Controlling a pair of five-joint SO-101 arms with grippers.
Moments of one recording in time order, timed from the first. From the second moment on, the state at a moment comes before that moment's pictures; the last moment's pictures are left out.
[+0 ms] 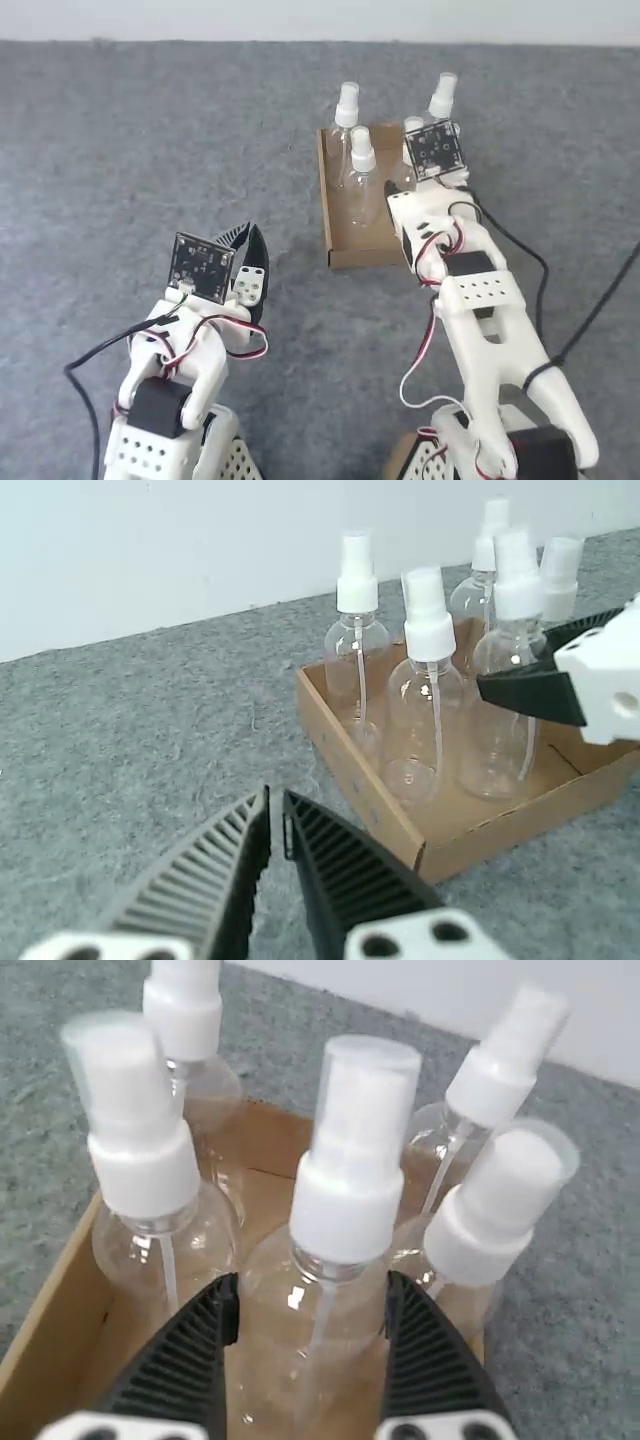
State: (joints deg) left arm 10.5 -92.2 79.0 49.9 1.8; right arm -12.3 -24.4 53.5 12.7 9.5
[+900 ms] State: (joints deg) left arm 10.5 -92.2 79.0 49.9 1.8; right arm -12.4 -21.5 55.4 9.7 9.4
